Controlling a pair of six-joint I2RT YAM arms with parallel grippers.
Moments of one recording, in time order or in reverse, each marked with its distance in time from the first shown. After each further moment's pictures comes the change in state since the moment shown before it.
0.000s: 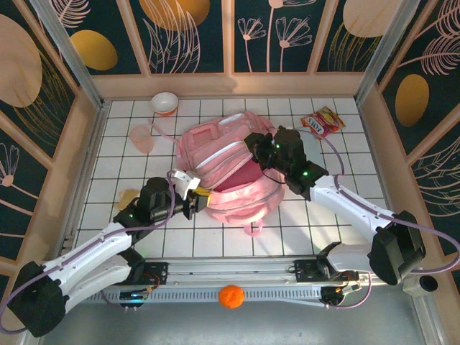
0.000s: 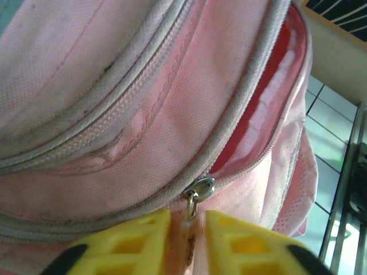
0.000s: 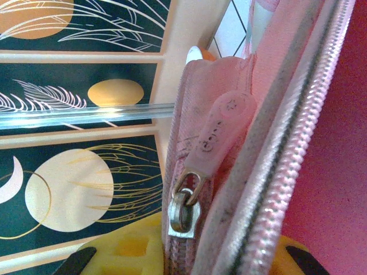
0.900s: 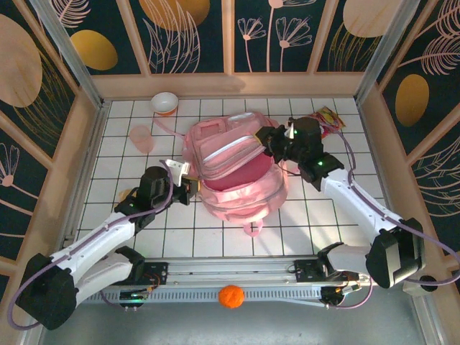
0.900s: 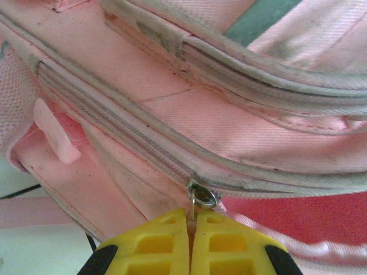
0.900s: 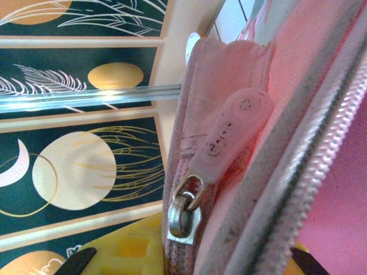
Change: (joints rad) left arm 0.129 0.116 0.086 -0.063 -0.126 -0.095; right arm -0.195 -0.019 0.076 -0.138 -0.309 -0.082
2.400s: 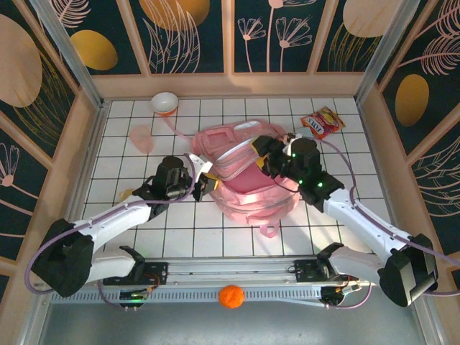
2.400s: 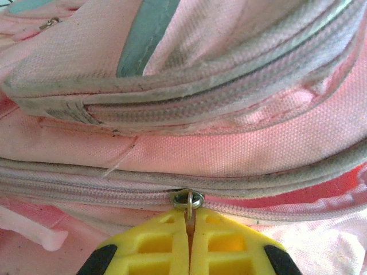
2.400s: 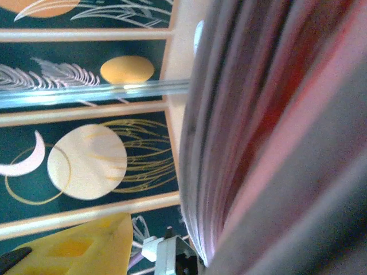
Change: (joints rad) left arm -0.071 0.257 0.099 0.163 0.170 0.188; right arm 0.157 -0.153 -0.203 0.115 0.192 0.107
